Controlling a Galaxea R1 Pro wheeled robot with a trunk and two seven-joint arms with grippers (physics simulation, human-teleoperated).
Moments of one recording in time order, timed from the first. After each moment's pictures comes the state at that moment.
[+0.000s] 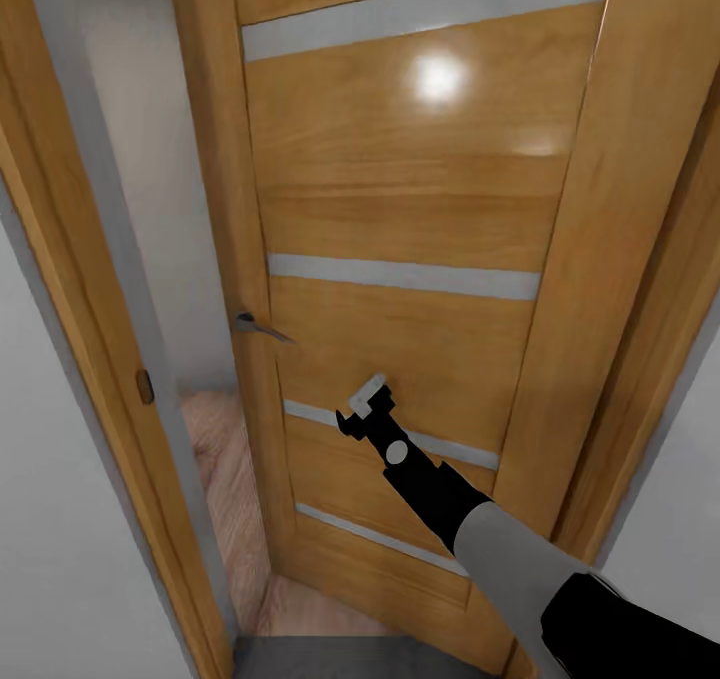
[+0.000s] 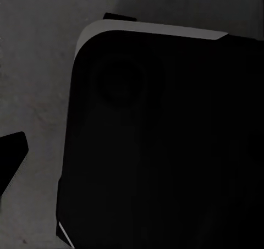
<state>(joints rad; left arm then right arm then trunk) 0.00 -0.01 0.05 -0.03 0.12 -0.08 0.00 -0.90 0.17 0.62 -0.57 0.24 -0.02 -0.10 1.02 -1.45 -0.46</state>
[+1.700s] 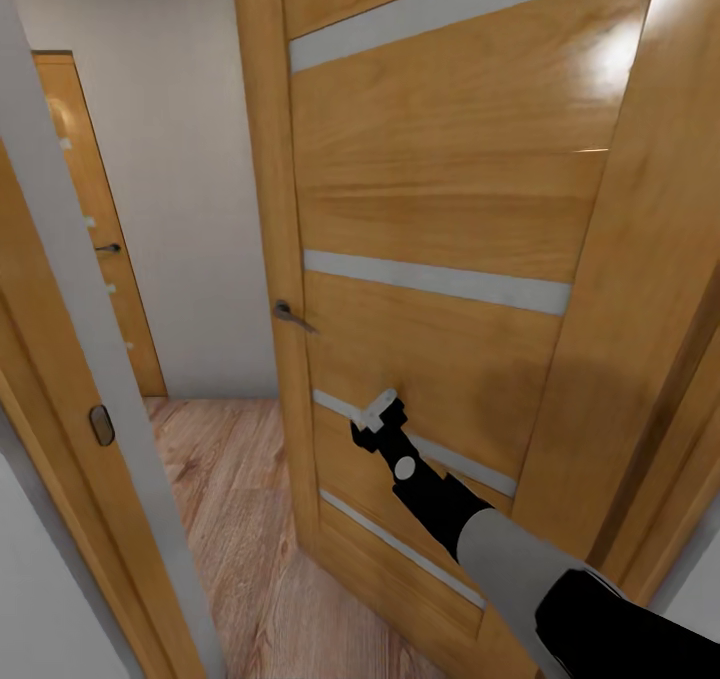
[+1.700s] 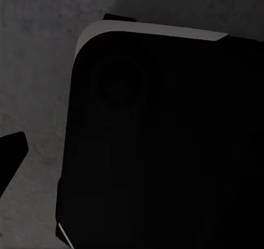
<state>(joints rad) 0.00 -0.01 0.05 -0.03 0.12 -0.08 0.00 -0.90 0.17 0.62 -0.42 0.25 -0.10 -0.19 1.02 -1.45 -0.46</state>
